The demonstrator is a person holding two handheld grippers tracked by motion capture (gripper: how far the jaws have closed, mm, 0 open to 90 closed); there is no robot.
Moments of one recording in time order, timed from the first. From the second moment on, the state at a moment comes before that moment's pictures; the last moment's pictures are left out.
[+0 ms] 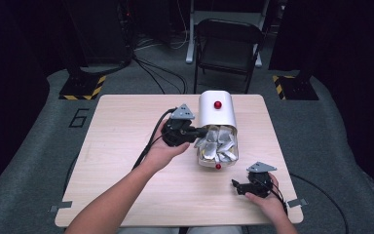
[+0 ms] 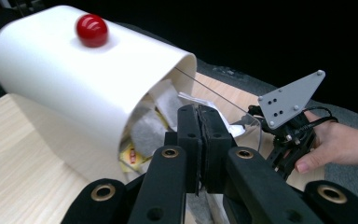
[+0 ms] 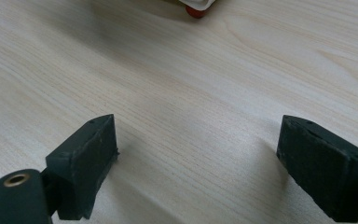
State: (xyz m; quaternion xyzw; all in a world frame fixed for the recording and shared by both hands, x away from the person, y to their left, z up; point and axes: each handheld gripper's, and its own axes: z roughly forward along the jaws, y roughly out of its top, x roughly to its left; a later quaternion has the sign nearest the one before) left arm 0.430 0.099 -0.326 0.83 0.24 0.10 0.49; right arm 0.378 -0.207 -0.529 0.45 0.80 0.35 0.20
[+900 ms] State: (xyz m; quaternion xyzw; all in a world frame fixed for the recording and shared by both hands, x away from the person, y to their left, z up) left arm 0.449 0.159 -0.315 0.81 0.29 0.12 0.50; right arm 0.378 -0.207 -0.529 0.45 0.80 0.35 0.20
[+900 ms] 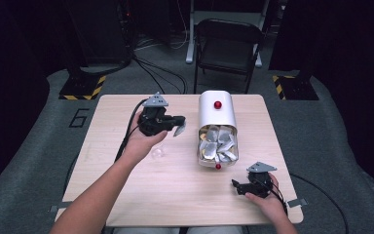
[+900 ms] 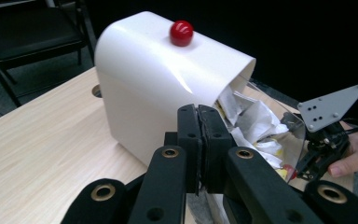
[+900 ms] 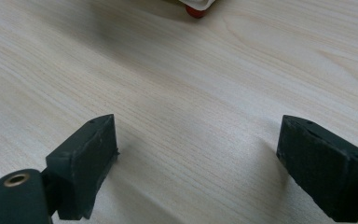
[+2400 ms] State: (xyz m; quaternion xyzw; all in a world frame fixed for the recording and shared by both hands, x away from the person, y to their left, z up) left arm 0.482 0.226 -0.374 0.79 0.38 0.14 0.47; right arm 0.378 -0.207 -0.529 0.45 0.80 0.35 0.20
